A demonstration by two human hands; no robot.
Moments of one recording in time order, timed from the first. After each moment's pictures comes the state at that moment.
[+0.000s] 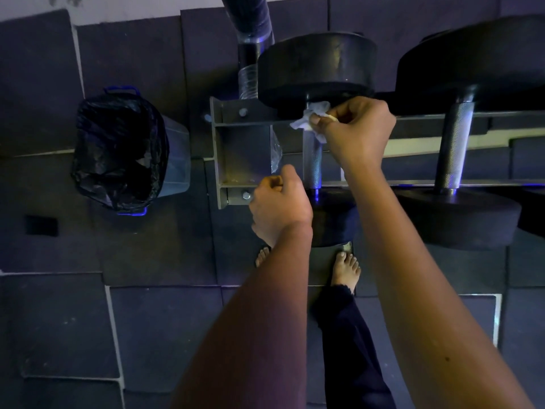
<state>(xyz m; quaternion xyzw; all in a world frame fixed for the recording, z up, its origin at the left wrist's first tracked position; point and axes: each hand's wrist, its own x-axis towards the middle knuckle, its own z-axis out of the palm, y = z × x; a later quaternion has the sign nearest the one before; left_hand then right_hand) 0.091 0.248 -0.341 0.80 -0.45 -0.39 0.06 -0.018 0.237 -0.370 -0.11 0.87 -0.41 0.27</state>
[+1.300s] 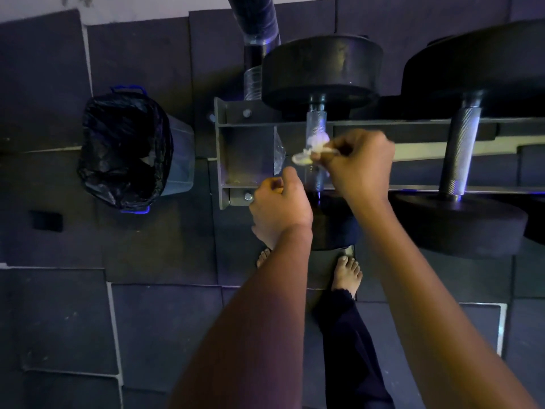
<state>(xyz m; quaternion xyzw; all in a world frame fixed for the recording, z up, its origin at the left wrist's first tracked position) 0.091 0.247 -0.346 0.81 -0.45 -0.38 0.06 -0.001 0.268 -0.357 -0.20 0.87 -0.34 0.30</state>
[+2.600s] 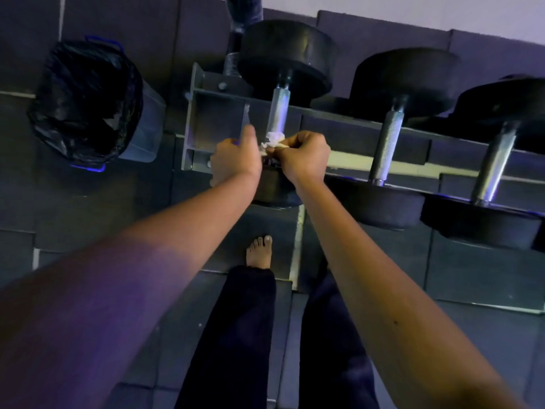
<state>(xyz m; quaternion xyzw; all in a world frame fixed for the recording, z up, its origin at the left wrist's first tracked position) 0.099 0.250 -0.343 0.78 -0.46 -0.41 0.07 0.020 0.293 -0.352 -0.12 0.85 -0.34 0.38</state>
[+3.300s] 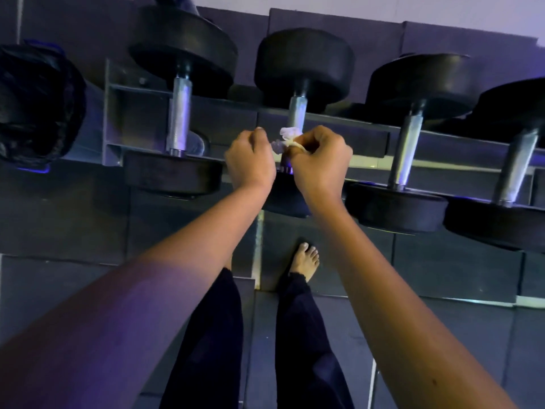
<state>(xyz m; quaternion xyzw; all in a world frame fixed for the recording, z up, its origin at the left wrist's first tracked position) -0.043 0.366 -0.351 0.69 -0.56 -0.43 0.17 -0.114 0.423 -0.329 -0.19 0.86 -0.39 0.28</state>
